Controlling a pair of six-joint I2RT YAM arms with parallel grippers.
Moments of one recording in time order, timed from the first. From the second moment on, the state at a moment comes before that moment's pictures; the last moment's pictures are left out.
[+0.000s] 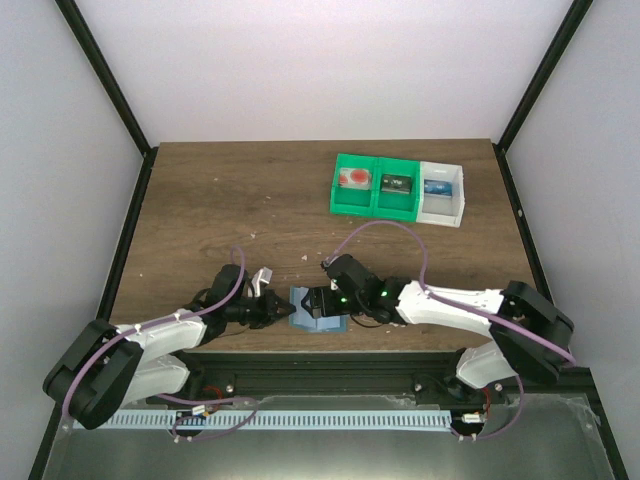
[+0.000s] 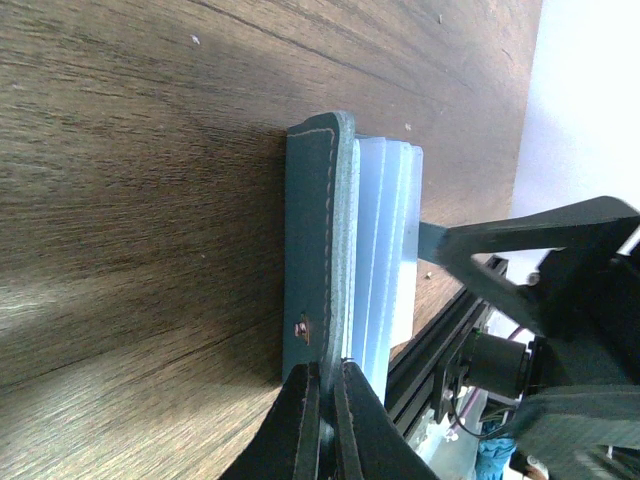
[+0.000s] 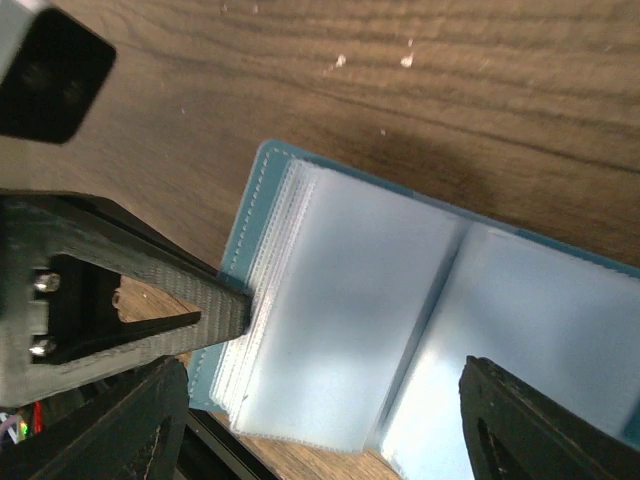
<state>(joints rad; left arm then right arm) -0.58 1.18 0.23 0.24 0.62 -1.03 1.00 1.42 0.73 -0.12 -0.13 0.78</state>
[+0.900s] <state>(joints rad) -0.58 1.18 0.23 0.23 0.64 -1.02 1.01 1.54 0.75 -0.15 -0.09 0.77</state>
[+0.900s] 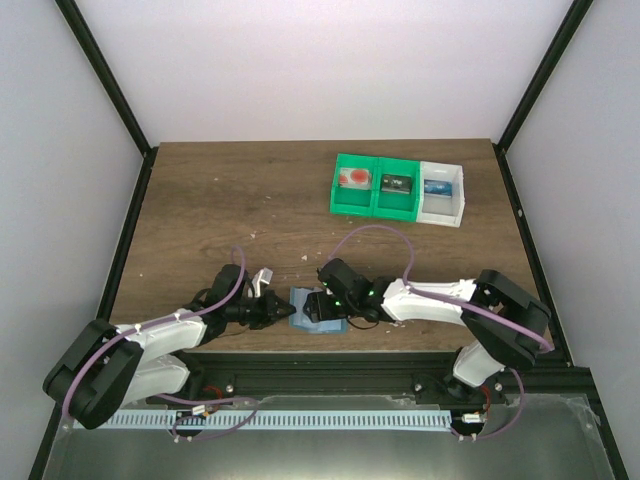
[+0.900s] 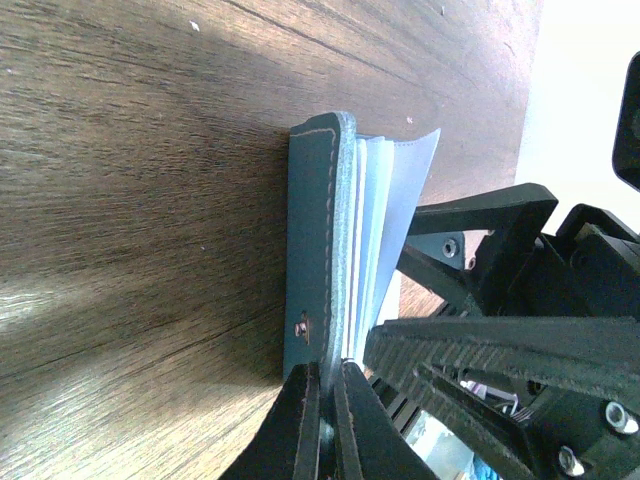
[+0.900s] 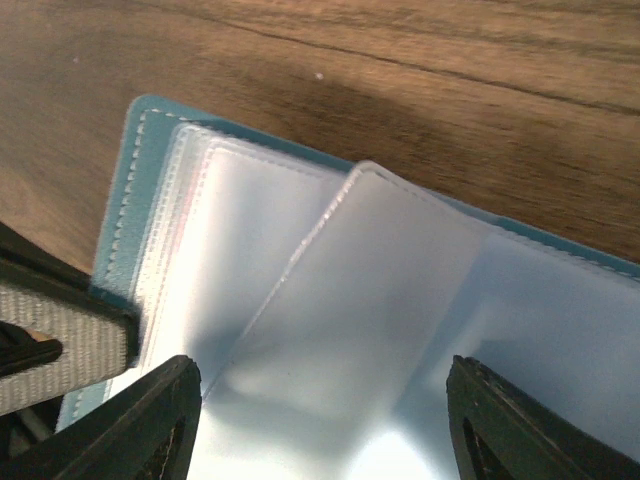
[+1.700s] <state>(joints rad) -0.58 1.16 0.23 0.22 0.64 -1.02 1.02 1.39 0.75 -0.13 -0.13 0.83</state>
